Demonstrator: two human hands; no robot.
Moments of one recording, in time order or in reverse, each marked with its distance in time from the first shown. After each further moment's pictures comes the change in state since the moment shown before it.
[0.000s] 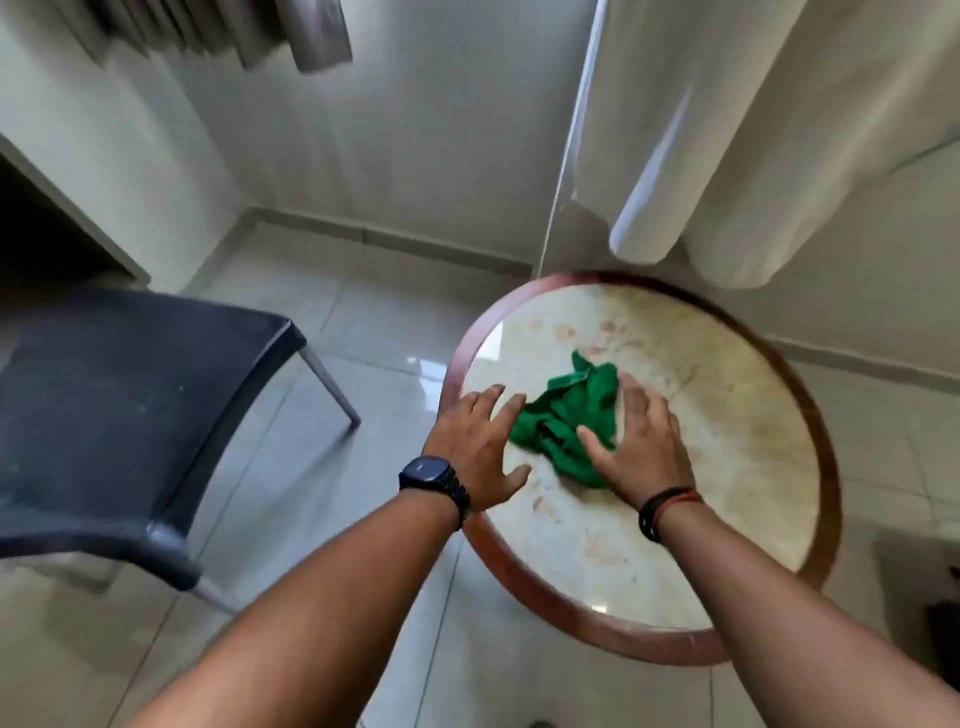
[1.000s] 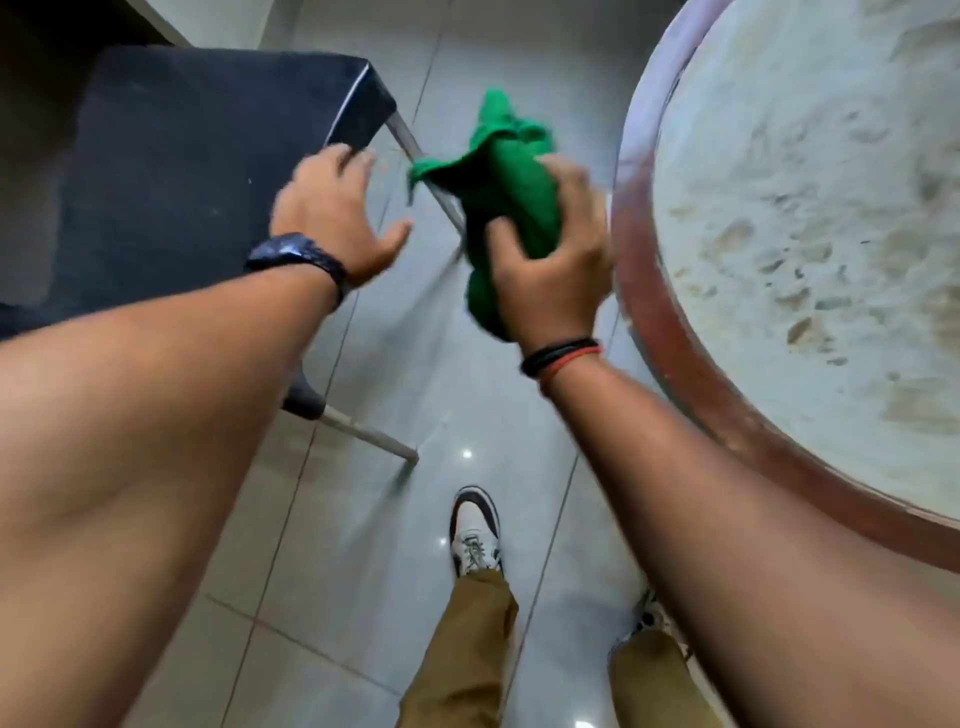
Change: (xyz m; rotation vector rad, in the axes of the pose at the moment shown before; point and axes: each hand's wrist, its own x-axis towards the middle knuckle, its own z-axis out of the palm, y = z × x) left_hand -0.051 -0.280 0.051 0.193 0.013 -0.433; right_hand -0.047 -0.204 0.206 0.938 0.212 0.021
